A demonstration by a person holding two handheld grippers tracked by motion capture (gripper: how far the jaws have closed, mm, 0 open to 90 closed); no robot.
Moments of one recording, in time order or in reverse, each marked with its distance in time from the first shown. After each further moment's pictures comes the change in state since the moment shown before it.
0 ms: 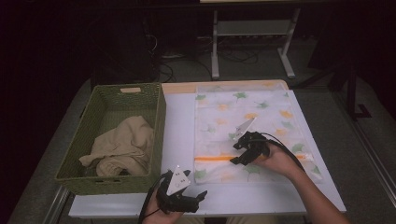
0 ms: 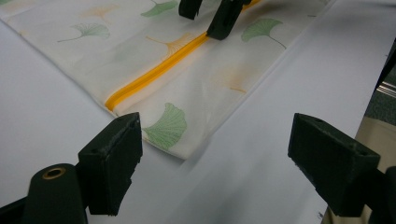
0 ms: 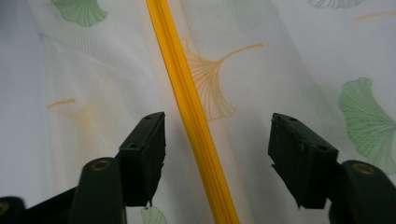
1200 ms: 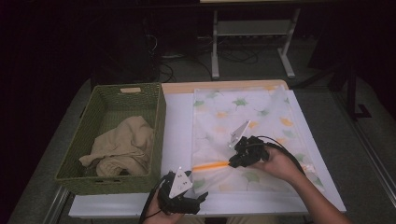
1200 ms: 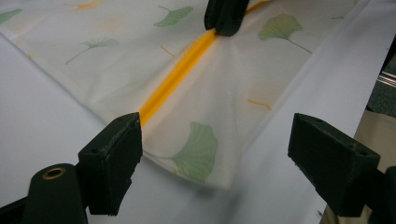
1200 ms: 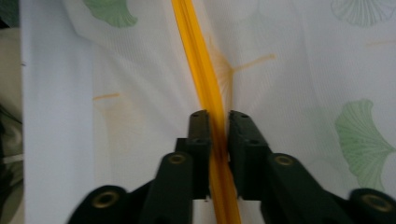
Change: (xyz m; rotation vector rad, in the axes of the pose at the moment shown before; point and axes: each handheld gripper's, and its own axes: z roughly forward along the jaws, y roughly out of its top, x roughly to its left) left arm -0.005 0.001 0.000 0.005 0.011 0.038; right arm 0.032 0.018 -0.018 0.053 0.097 -0.058
